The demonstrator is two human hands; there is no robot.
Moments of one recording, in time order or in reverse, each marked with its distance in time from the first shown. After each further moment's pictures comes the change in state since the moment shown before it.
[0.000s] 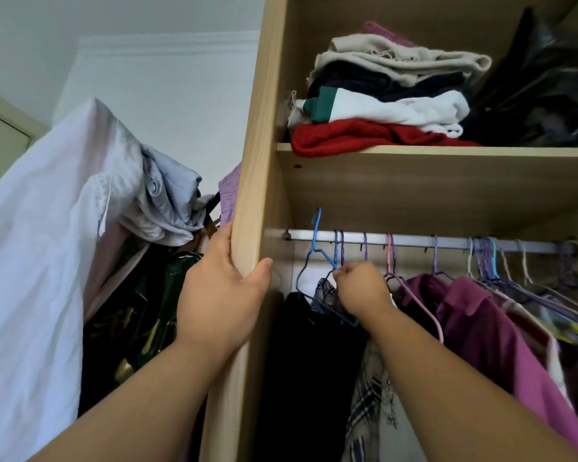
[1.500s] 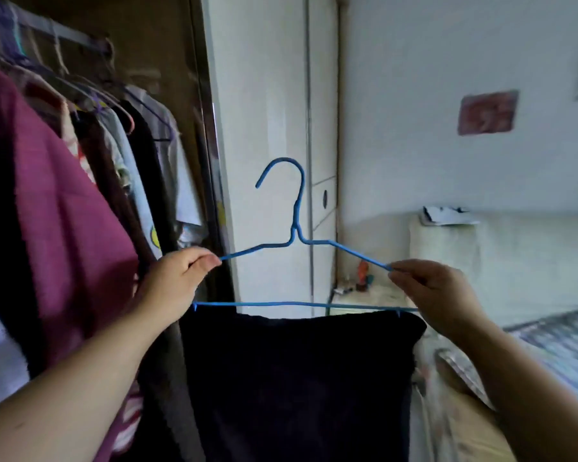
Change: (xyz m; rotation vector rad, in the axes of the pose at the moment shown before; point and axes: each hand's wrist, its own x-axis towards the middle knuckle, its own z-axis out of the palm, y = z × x) left_hand -0.328 0.134 0.197 -0.830 -1.164 0.196; right_hand -0.492 0.134 -0.342 -0.828 0.590 0.650
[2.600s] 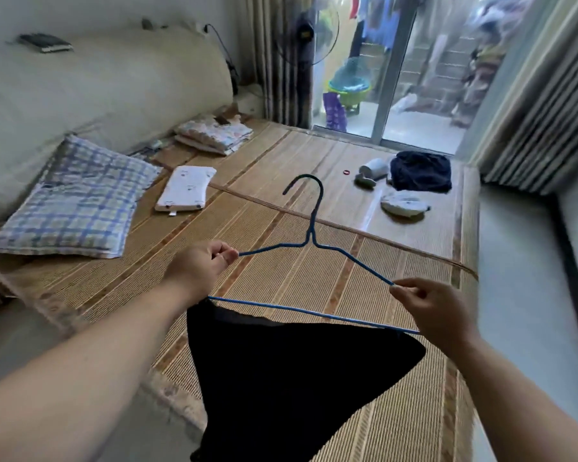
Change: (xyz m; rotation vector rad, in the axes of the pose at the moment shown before) left_hand -0.526 0.424 0.185 -0.501 -1.352 0.704; right_hand -0.775 -0.106 -0.329 -0.552 0.764 1.335
